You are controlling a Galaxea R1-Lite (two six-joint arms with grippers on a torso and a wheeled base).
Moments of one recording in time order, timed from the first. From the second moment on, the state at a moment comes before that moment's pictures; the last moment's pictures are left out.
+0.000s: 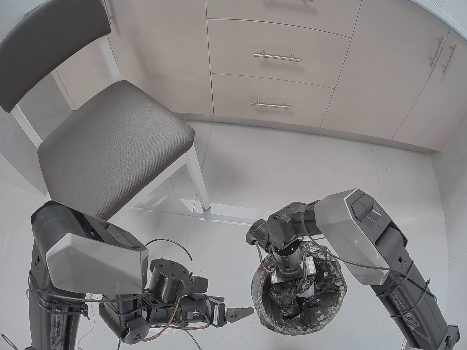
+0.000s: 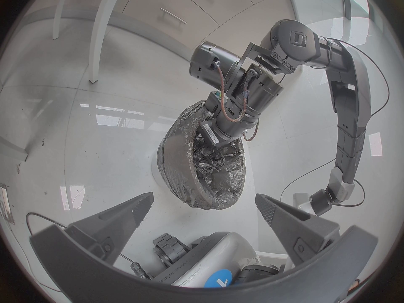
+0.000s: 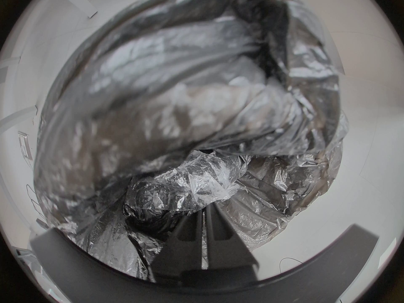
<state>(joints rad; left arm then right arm) -0.67 2.38 -0.39 -1.37 -0.41 -0.43 0.62 2.75 -2.00 0.92 -0.33 0.63</state>
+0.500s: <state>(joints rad) -0.67 2.38 -0.39 -1.37 -0.41 -0.43 0.62 2.80 -2.00 0.89 -0.33 0.63</state>
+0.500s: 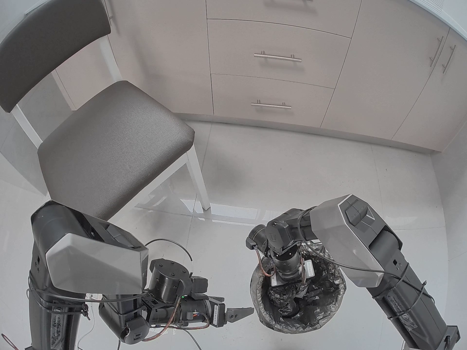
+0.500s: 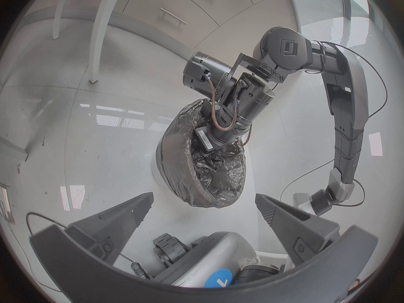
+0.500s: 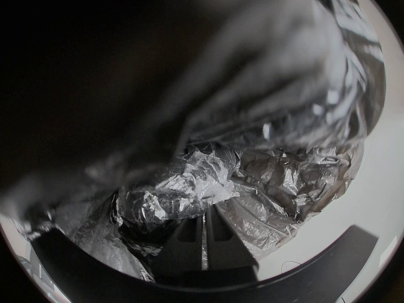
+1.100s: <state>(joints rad) -0.67 2.38 -0.39 -1.37 -0.41 -0.43 0.60 2.83 -2.00 0.87 -0.34 0.63</state>
